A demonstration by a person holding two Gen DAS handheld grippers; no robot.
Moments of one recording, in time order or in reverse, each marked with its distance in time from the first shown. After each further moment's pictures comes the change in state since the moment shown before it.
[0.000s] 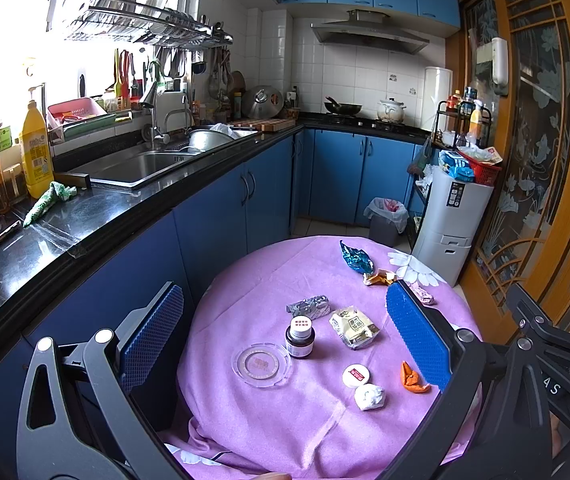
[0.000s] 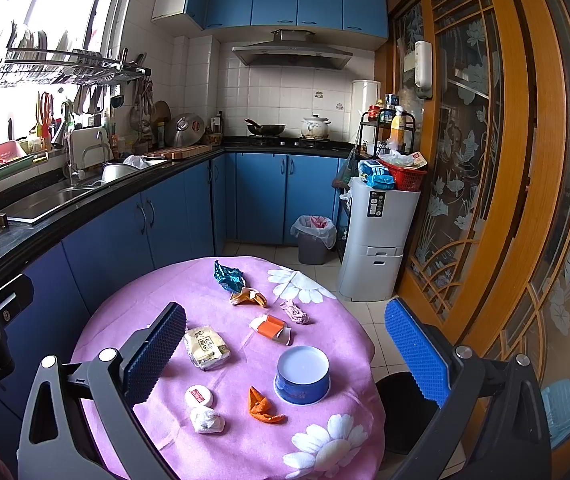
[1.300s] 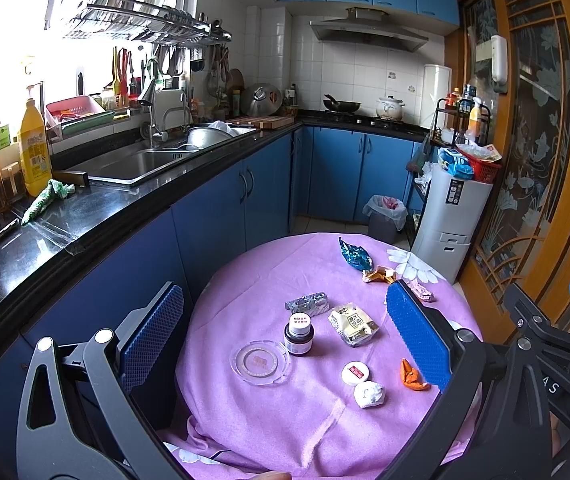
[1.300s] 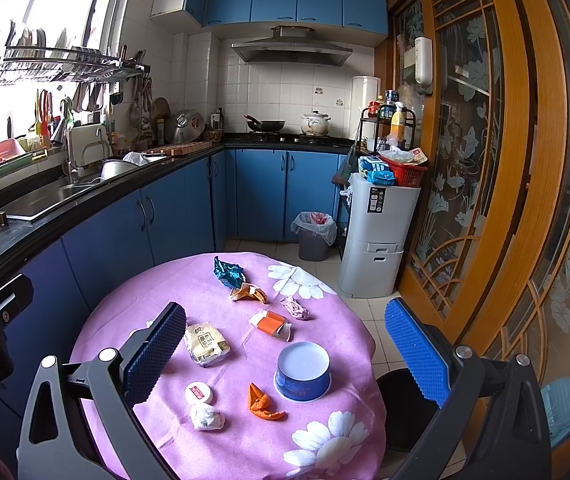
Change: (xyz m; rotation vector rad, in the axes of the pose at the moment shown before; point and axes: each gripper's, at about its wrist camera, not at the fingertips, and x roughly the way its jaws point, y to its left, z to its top) left arm -0.003 -0.001 0.005 0.001 0.005 -0.003; right arm 0.000 0.005 0.004 0.000 0.012 0.004
